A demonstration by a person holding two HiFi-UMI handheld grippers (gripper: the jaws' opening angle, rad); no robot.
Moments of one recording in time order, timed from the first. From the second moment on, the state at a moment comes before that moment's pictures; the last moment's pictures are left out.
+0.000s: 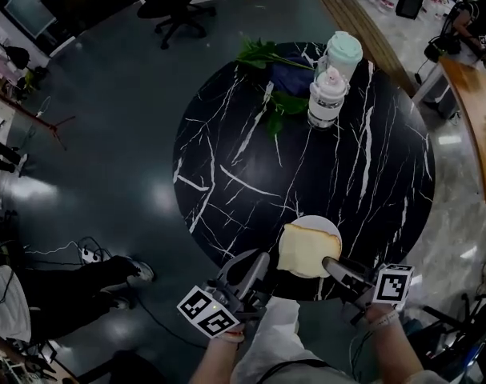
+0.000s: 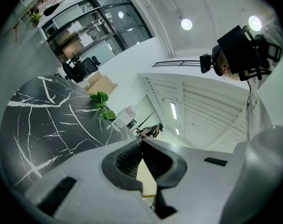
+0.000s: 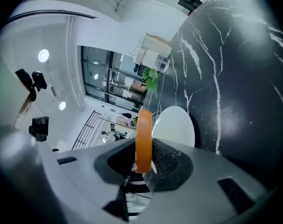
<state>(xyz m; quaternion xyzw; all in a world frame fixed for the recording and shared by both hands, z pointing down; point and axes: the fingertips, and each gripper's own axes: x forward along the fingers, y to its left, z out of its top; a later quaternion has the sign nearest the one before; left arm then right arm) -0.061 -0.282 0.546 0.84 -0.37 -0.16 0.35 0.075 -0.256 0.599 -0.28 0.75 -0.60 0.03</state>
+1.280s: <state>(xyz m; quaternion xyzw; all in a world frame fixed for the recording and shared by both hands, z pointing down) -0.071 -0.252 0.527 0.84 -0.37 -0.18 0.34 0.089 -0.258 0.559 -0.44 0.85 -0.27 -0.13</state>
